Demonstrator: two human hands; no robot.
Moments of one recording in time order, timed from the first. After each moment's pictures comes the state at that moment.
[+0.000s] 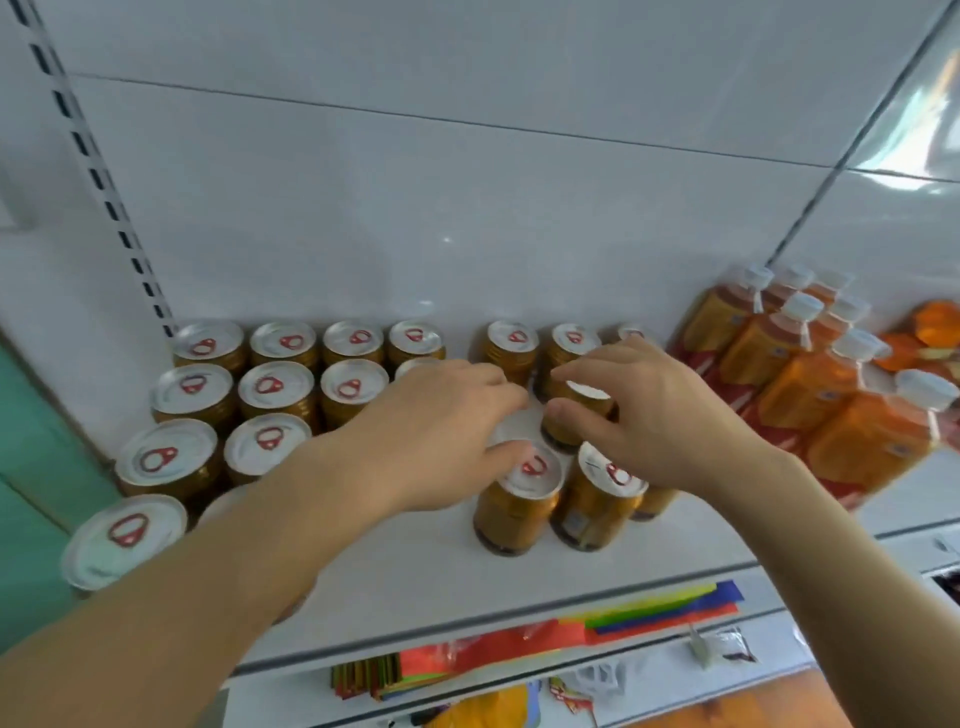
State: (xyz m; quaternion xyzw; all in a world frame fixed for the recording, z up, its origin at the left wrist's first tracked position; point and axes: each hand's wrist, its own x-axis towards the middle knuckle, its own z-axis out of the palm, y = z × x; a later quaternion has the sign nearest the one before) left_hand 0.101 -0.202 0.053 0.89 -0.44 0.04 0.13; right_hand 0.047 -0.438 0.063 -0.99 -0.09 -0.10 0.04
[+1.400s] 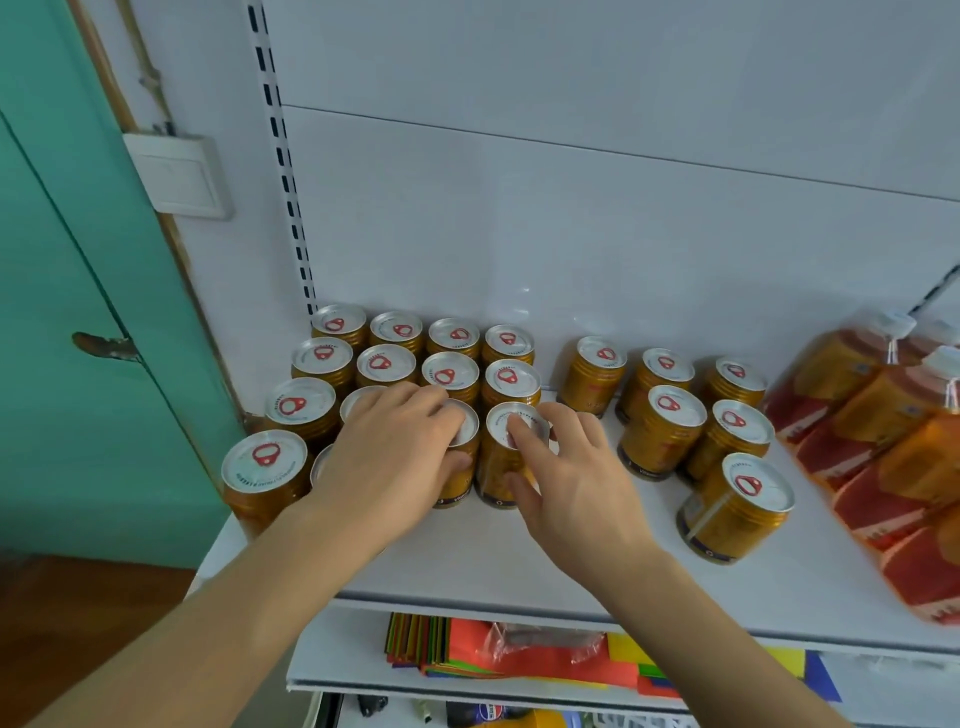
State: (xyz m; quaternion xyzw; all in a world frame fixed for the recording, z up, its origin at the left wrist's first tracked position) left_hand 0.063 -0.129 0.002 0.95 -0.22 0.19 0.08; right_hand 0.044 -0.342 -0.032 -0.96 -0.15 -0.22 0.04
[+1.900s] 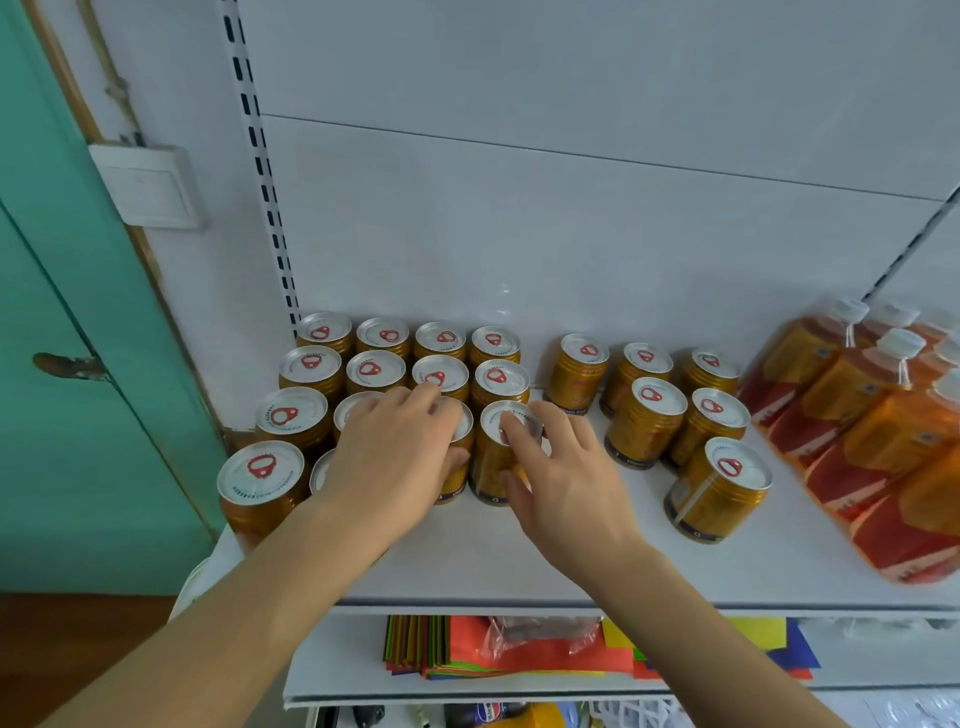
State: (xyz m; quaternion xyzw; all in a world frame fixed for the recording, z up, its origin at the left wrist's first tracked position) left_hand 0.067 -0.133 0.007 0.96 -0.22 0.17 0.06; right_hand 0.039 -0.335 -0.035 -0.97 -0.13 -0.20 0.04
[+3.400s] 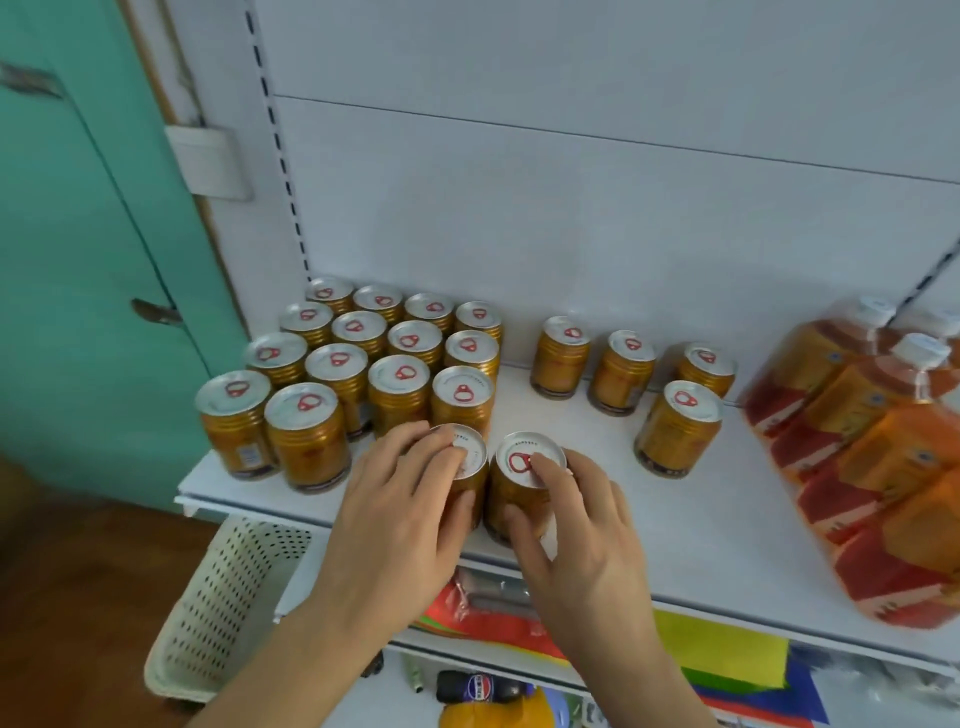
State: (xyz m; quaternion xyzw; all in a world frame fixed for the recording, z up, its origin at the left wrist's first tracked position) left_hand -0.040 -0.211 -0.039 0.94 -0.16 0.27 0.16; right_hand -0.039 -0.410 -0.065 -0.92 -0.13 -0.25 0.28
